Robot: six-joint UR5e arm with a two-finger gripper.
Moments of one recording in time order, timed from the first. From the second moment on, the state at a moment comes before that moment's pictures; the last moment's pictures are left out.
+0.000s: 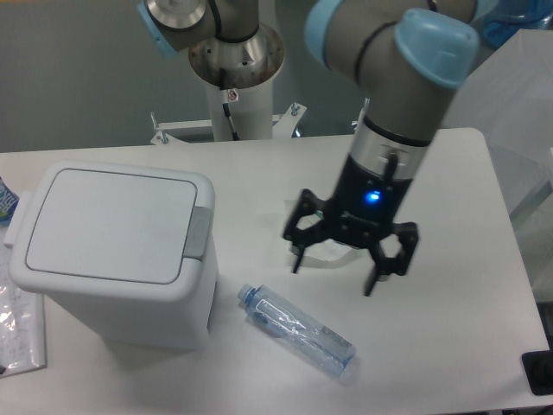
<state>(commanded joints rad) 2.52 -1.89 -1.26 -1.23 1.06 0.60</state>
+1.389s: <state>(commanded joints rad) 2.43 -1.80 -1.47 -1.19 1.10 0.58</state>
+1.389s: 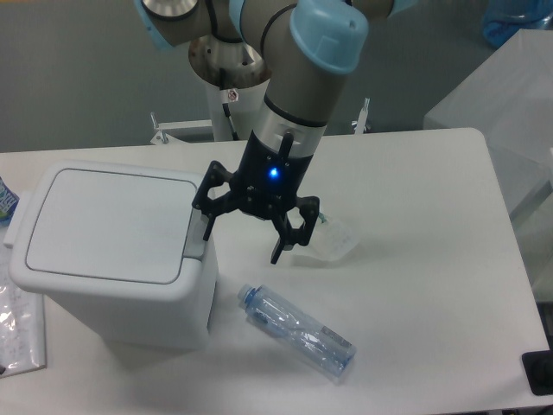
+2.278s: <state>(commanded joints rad) 2.46 -1.80 -1.34 -1.19 1.11 0.58</state>
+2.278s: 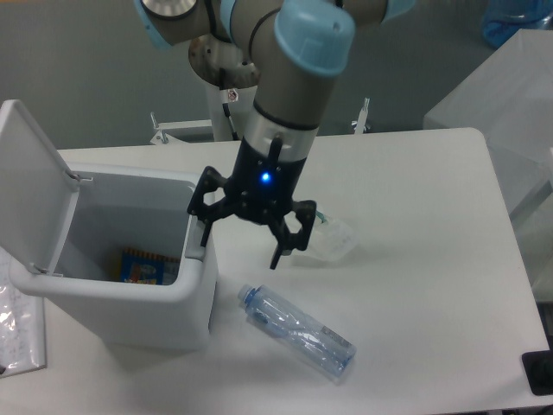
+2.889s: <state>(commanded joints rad) 2.62 -1.88 -1.32 -1.18 1.12 0.77</state>
